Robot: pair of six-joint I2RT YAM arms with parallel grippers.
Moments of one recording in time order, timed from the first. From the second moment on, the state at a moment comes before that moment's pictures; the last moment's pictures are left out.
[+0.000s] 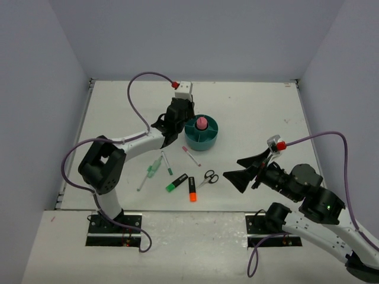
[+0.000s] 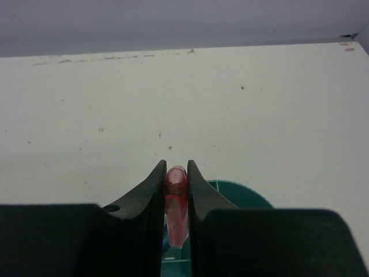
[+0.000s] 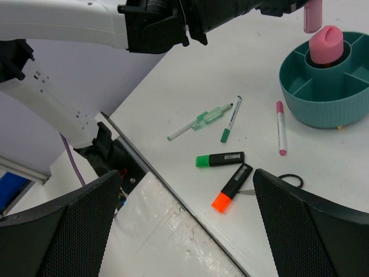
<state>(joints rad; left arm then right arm) -0.67 1.78 1.18 0.38 -0.39 -0.27 0.92 0.38 0.77 -0.51 0.01 0.53</state>
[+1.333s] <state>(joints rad) -0.67 1.27 1.10 0.10 -0.49 -0.39 0.92 0.64 0.75 -0.41 -0.09 0.54</state>
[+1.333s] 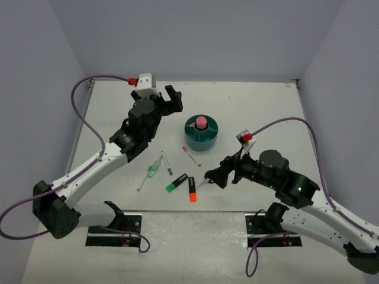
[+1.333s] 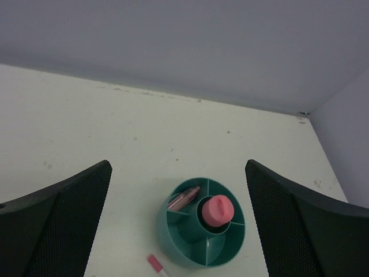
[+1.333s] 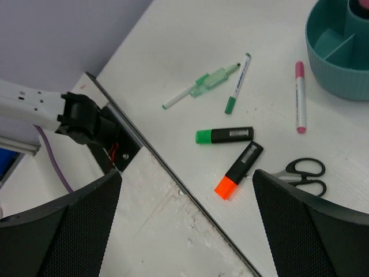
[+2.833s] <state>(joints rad) -0.67 1.22 0.72 -0.44 -0.36 -0.61 1.05 1.15 0.88 -0.33 0.11 0.69</state>
